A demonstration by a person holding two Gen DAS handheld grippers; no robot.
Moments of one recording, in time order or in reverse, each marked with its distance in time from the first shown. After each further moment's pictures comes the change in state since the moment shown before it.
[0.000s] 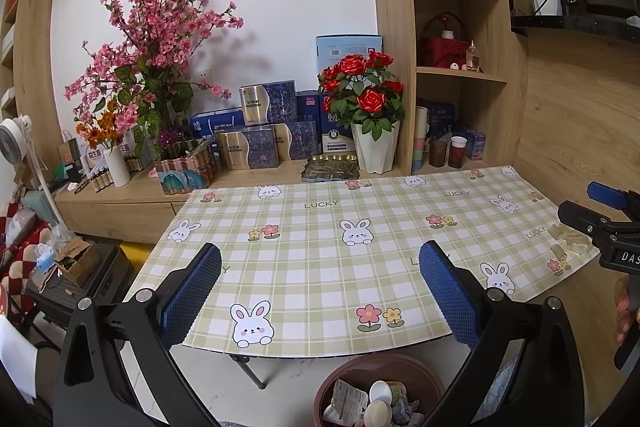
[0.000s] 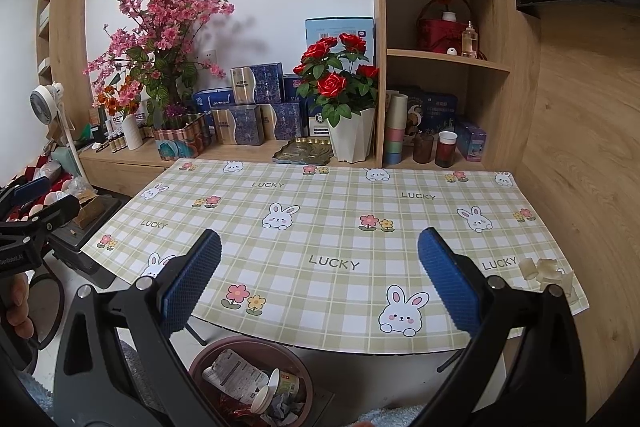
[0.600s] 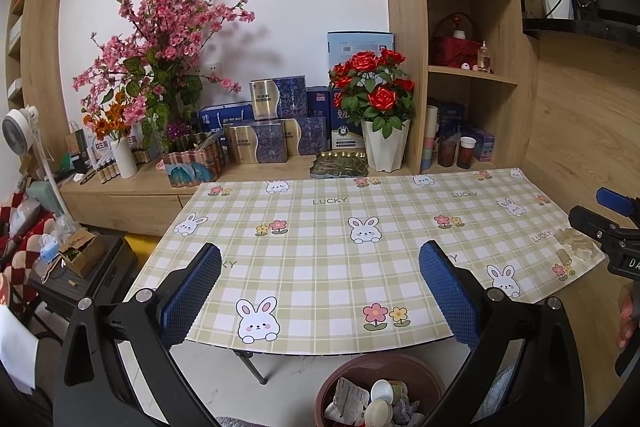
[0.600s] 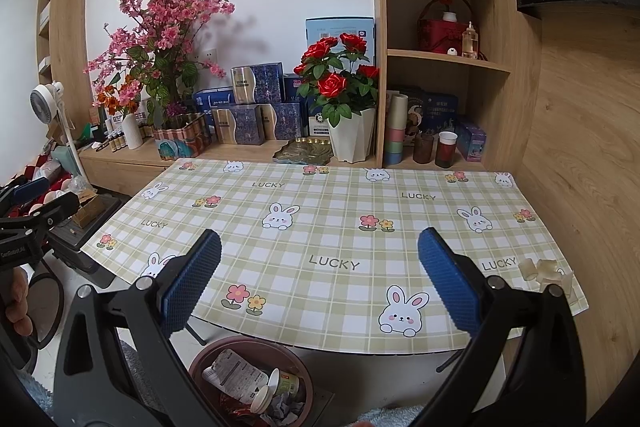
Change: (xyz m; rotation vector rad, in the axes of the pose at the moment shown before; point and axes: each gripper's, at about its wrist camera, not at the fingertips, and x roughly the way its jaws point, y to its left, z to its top) left arm 0.001 0.012 0.000 -0.024 0.019 0.026; right arm 0.000 0.005 -0.001 0.001 0.002 0.001
